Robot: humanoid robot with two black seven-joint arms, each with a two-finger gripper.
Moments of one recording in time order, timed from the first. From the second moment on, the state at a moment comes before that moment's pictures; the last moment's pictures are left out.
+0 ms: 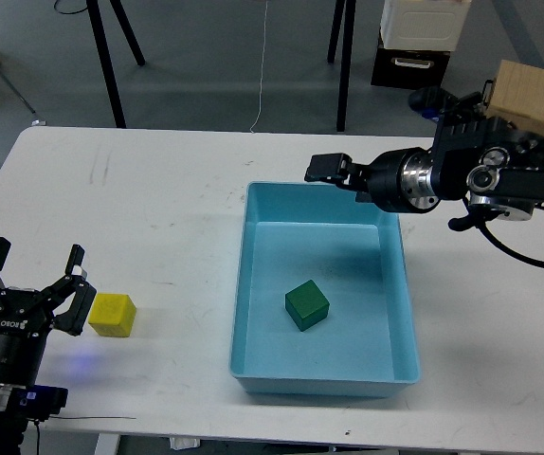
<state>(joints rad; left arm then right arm) 0.36 -0.03 -1.61 -1.62 -0.27 -0.49 0.28 1.39 -0.57 -0.04 1.29 -0.32 0.02 -0.26</state>
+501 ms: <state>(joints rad) 0.34 -0.03 -1.61 -1.61 -0.27 -0.49 0.28 0.73 -0.44 1.16 1.01 -0.01 0.29 -0.26</state>
